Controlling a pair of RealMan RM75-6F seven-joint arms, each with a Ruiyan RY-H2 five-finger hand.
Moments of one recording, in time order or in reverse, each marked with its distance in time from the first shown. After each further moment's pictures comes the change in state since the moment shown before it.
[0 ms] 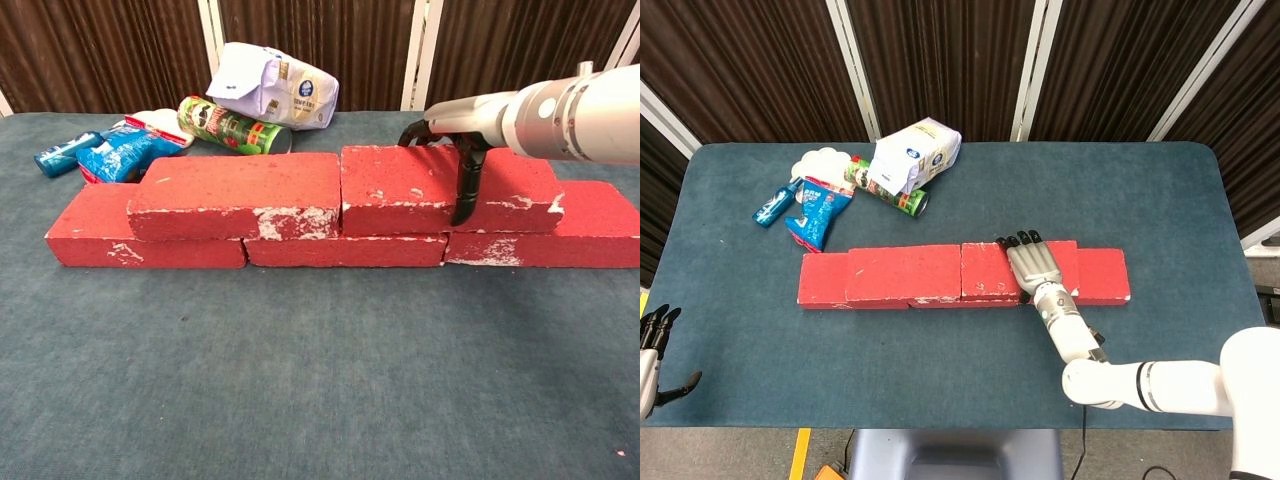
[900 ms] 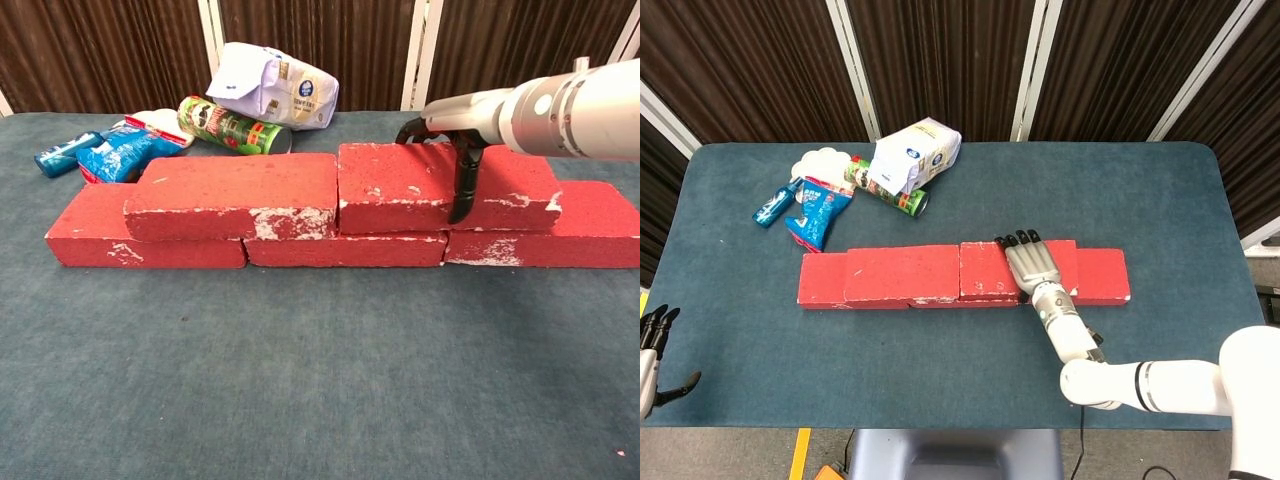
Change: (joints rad) left arm 0.002 0.003 -0.002 -0.004 -0.005 0.001 -0.001; right arm 0.011 0.000 0.007 -0.011 0.019 0.011 -0.020
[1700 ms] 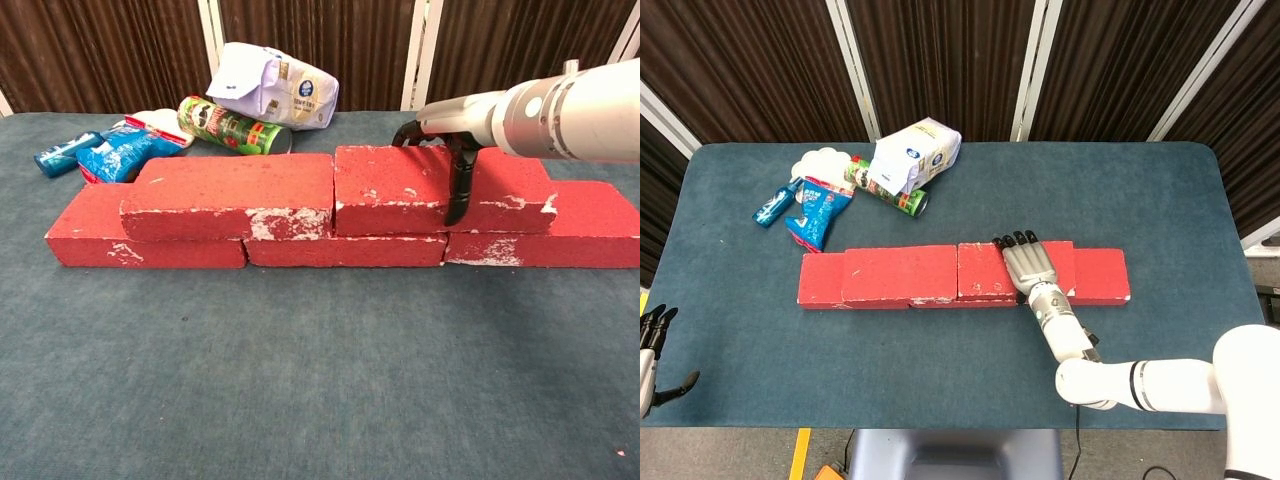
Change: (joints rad) left arm 0.000 0.002 -0.001 0.001 -0.002 -0.003 -0.007; right arm 0.015 -0.014 0.004 0.005 0.028 0.006 -0.023
